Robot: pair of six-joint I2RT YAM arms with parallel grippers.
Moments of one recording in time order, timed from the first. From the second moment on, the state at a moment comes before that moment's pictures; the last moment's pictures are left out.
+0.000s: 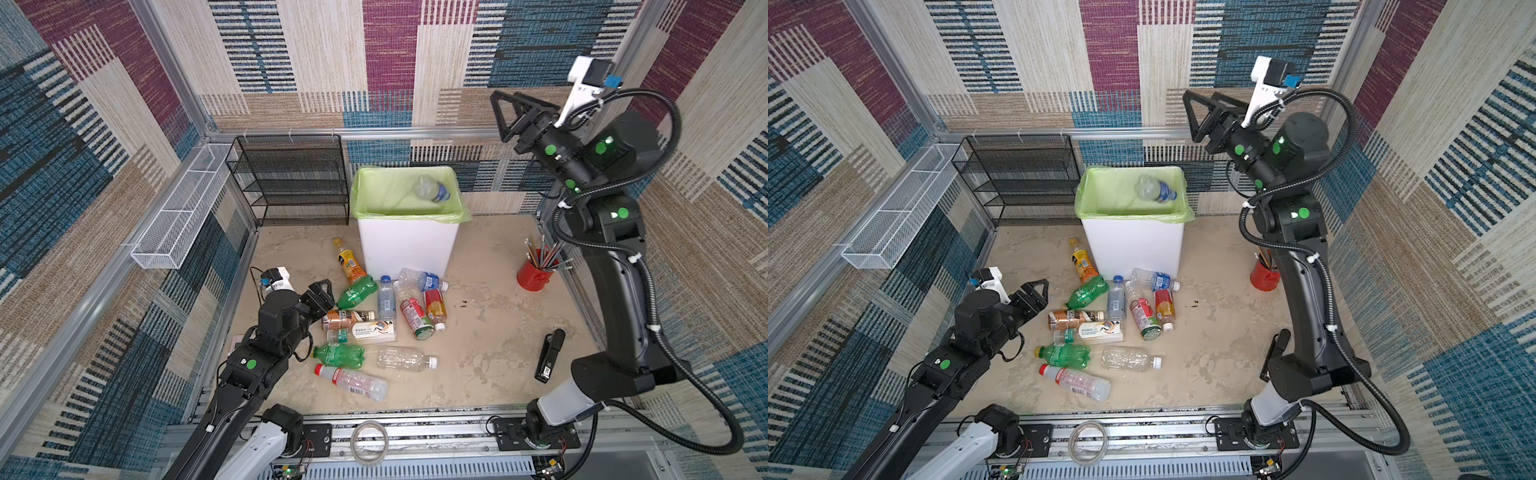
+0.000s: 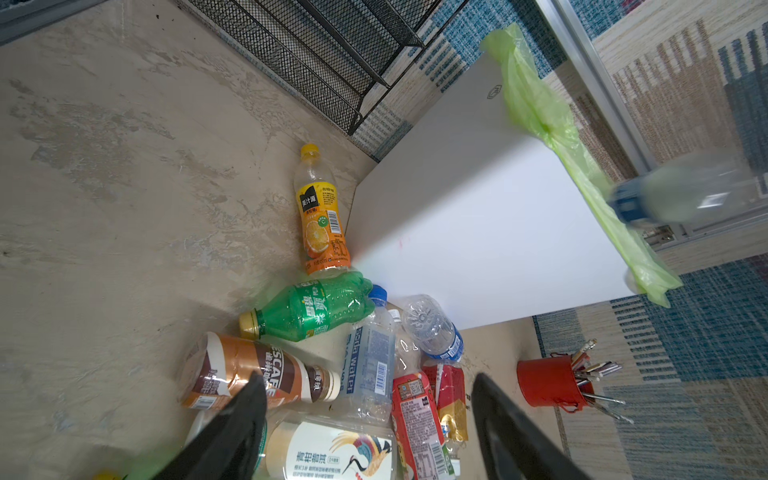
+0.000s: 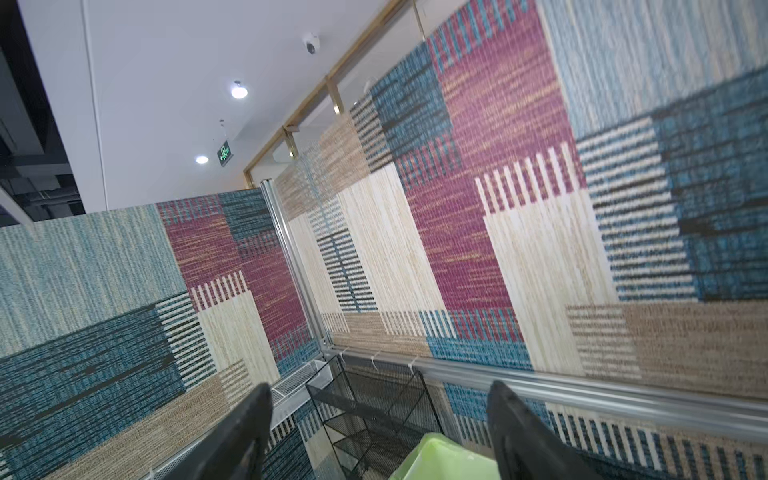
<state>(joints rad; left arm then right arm) -0.39 0.71 0.79 -0.48 -0.19 -0.82 0.23 1.56 2.22 -0.24 -0.36 0.47</state>
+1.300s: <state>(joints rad) -0.40 0.92 0.84 -1.04 0.00 -1.13 0.18 1.03 0.51 -0.34 -0.46 0.60</state>
